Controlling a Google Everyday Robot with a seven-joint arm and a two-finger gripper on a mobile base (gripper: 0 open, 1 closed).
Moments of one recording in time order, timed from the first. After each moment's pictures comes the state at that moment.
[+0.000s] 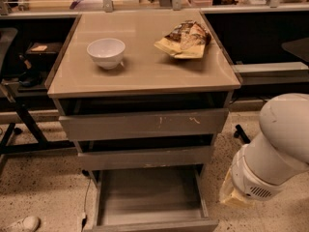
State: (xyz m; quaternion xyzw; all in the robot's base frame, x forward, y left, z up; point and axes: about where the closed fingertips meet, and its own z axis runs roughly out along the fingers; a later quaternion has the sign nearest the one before) arm 0.324 -0.174 0.739 -0.60 0.80 0.08 0.06
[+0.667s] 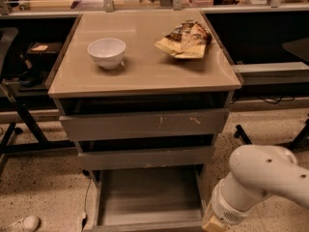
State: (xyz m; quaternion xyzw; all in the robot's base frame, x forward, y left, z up) arm 0.306 -0.153 0.598 -0.57 0.80 0.16 0.02
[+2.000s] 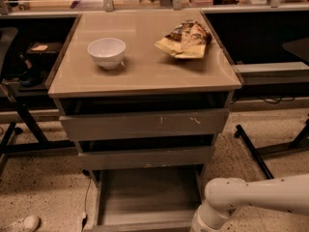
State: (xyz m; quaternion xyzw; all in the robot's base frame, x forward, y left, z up) arm 0.296 -0.125 0.411 -0.53 0.82 0.23 -0.03
